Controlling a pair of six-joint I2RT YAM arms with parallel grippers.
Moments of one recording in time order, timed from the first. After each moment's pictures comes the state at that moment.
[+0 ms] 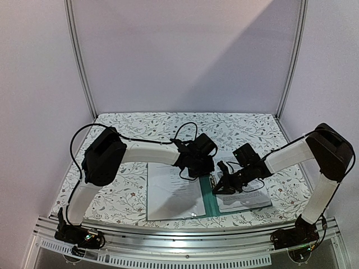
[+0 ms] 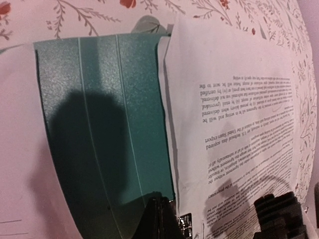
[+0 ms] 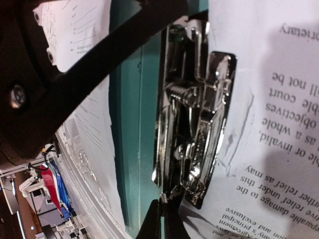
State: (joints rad) left arm -1.01 2.37 1.78 -0.37 -0.09 -1.02; right arm 0.64 1.76 0.73 -0.01 -0.62 0.67
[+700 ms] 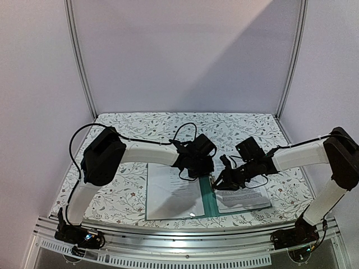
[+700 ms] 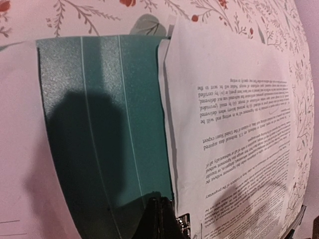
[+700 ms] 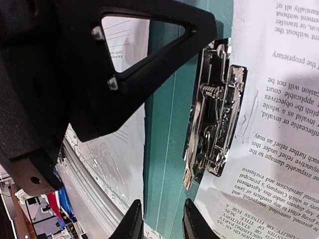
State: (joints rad) left arm -1.01 2.35 1.75 -0.34 -0.09 -1.03; right arm 0.66 1.62 0.75 -0.12 -0.57 0.71
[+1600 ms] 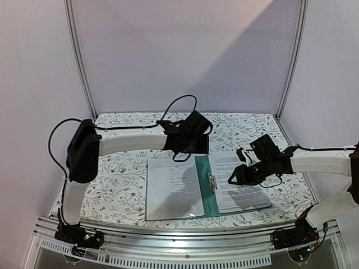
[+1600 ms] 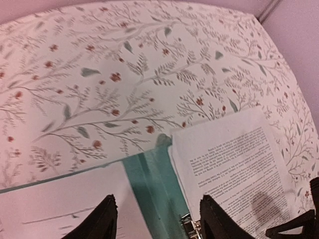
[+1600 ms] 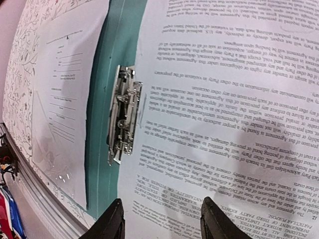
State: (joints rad) left arm -0.98 2.20 1.81 -0.44 -0.34 -0.68; right arm 0.59 1.38 0.69 -0.32 -0.29 0.53
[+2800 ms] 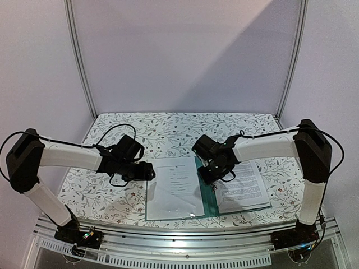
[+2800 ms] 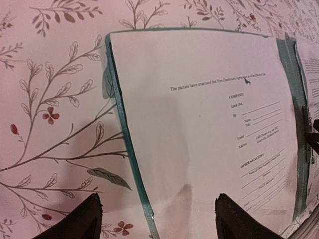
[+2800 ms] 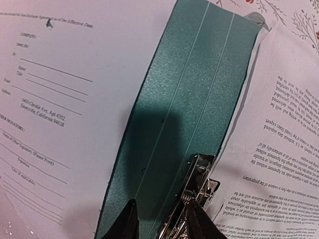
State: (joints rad) left arm -0.71 1.57 0.78 -0.21 -0.03 -0.64; right arm 0.92 1.94 1.30 -0.60 0.21 0.44
